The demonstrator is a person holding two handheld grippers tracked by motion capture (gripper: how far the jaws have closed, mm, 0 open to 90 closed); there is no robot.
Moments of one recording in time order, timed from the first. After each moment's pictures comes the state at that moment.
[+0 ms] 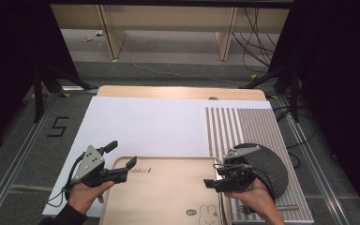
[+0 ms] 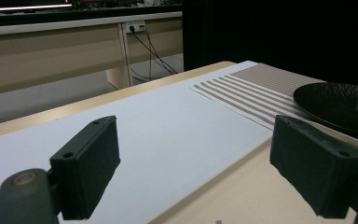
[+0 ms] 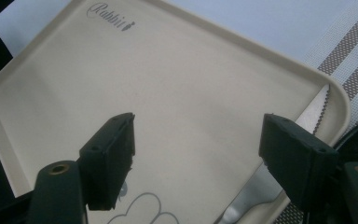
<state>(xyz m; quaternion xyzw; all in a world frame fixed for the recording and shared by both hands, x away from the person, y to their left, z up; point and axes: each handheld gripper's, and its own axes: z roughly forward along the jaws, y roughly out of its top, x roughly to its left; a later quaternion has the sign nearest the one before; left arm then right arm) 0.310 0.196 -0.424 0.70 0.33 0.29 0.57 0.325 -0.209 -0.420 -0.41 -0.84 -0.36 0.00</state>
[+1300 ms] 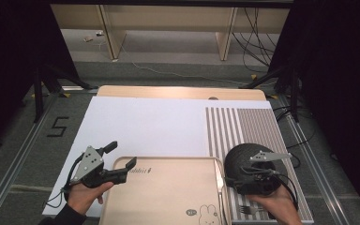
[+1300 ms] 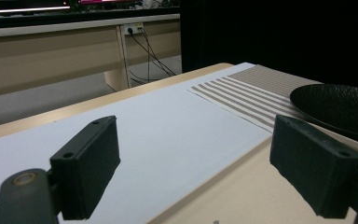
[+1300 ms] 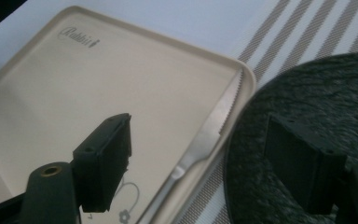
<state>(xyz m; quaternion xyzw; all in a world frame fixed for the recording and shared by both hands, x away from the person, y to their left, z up) 0.307 0.197 -0.423 0.70 0.33 0.29 0.57 0.304 -0.265 -0.410 -0.46 -0.80 -0.38 -0.05</state>
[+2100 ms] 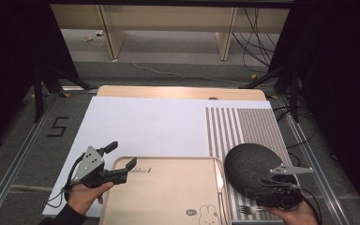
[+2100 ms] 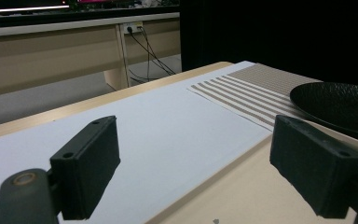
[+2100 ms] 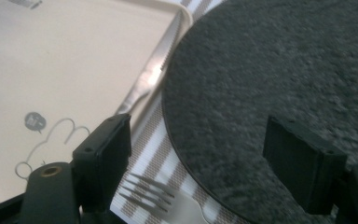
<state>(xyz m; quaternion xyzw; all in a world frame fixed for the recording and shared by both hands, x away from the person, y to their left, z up) 0.307 0.196 -0.424 0.70 0.33 0.29 0.57 0.274 -0.310 -0.420 -0.51 -0.79 -0.33 -0.08</state>
